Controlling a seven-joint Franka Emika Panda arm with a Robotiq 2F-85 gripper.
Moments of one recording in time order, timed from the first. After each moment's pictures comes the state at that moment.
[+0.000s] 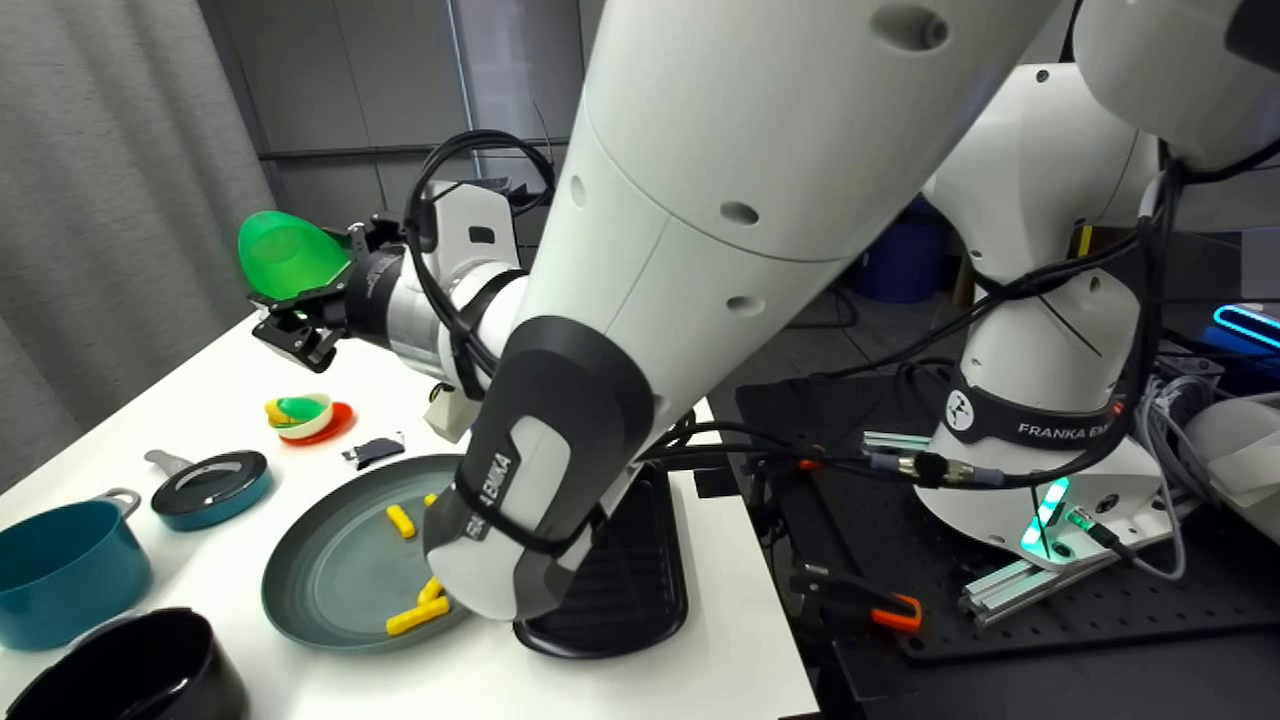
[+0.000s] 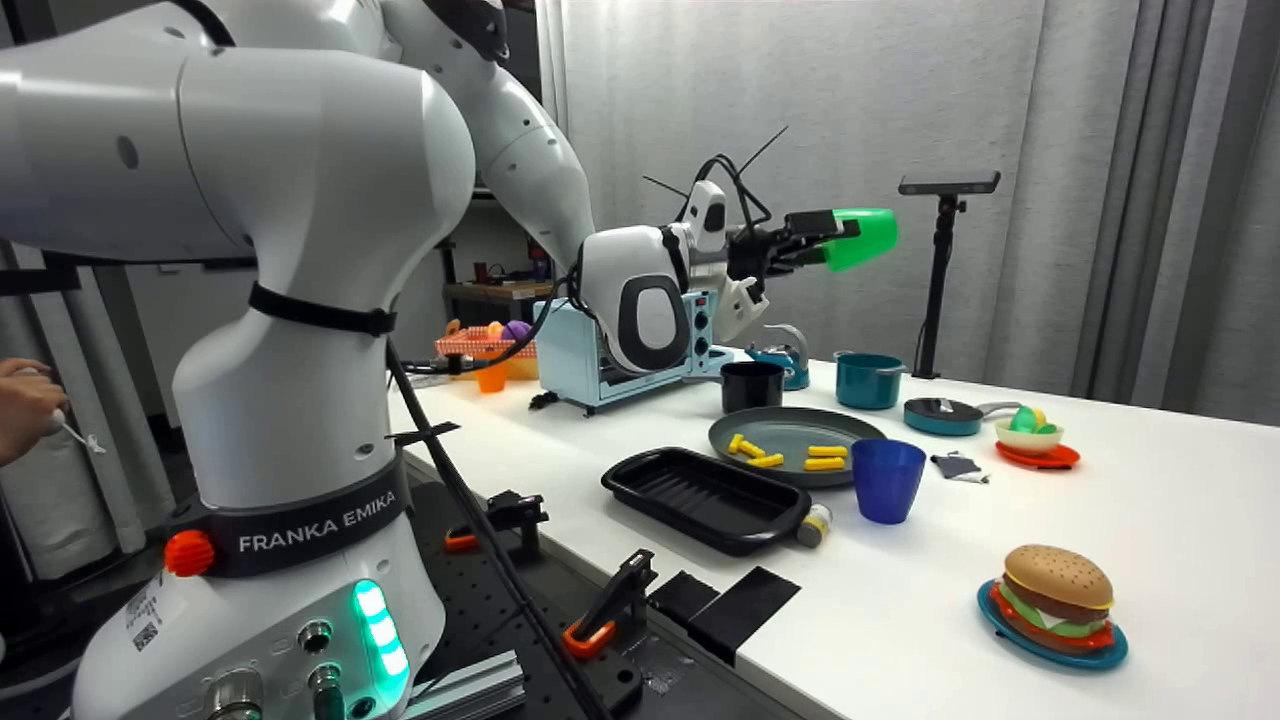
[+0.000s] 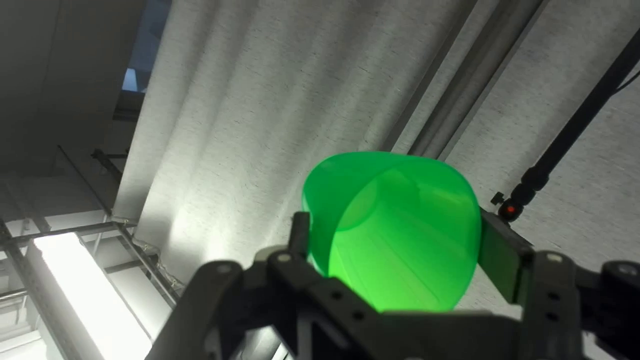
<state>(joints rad) 1.01 0.93 -0.80 -2.32 1.00 4.21 -0.19</state>
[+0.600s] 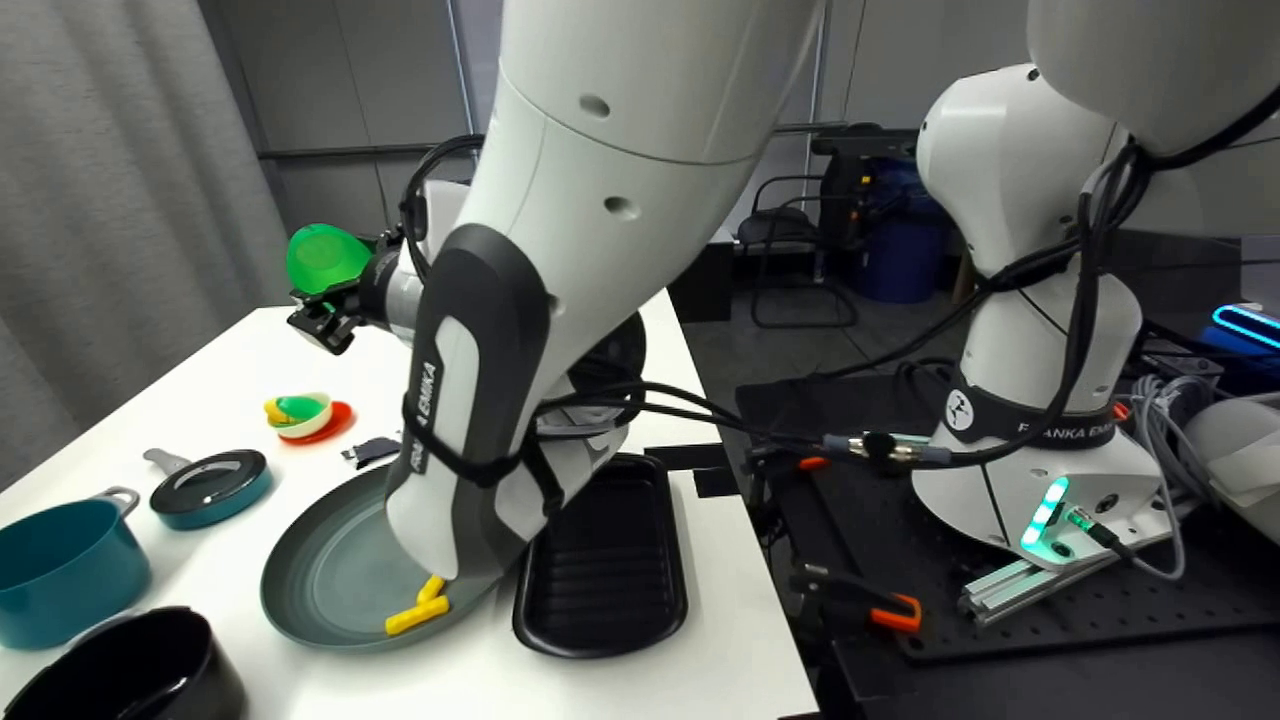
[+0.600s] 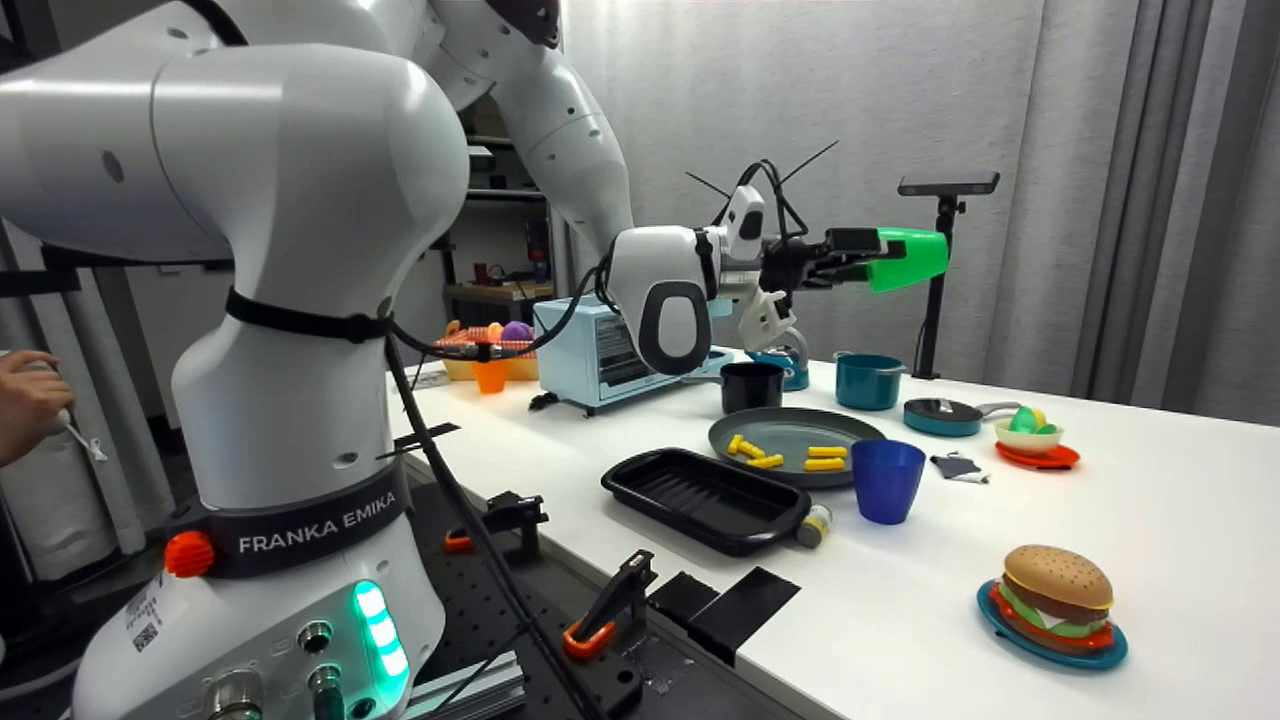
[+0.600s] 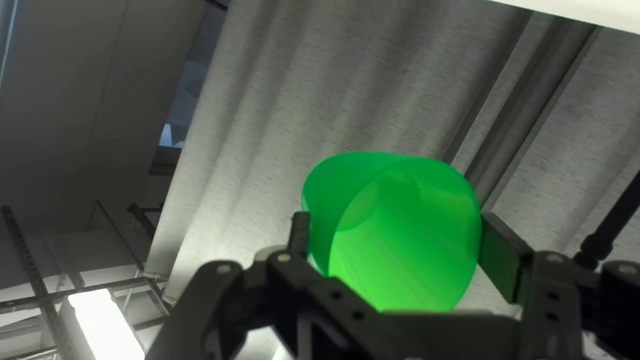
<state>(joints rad) 0.77 0.85 -0.64 -2.26 1.00 4.21 -0.29</state>
